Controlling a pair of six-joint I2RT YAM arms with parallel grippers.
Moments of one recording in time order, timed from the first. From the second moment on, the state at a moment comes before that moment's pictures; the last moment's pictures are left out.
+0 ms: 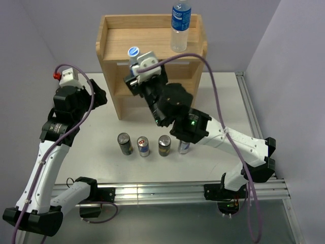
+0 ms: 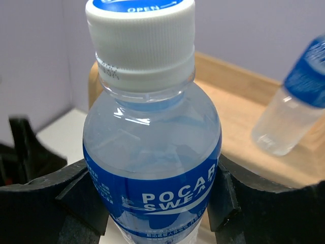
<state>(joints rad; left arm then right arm) -0.22 0.96 1.19 -0.54 -0.19 -0.43 1.23 1.53 1.80 0.02 0.81 -0.43</state>
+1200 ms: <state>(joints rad) -0.09 0.97 1.02 -0.40 -0.11 -0.40 0.81 1.90 2.52 -0.35 0.59 -0.28</state>
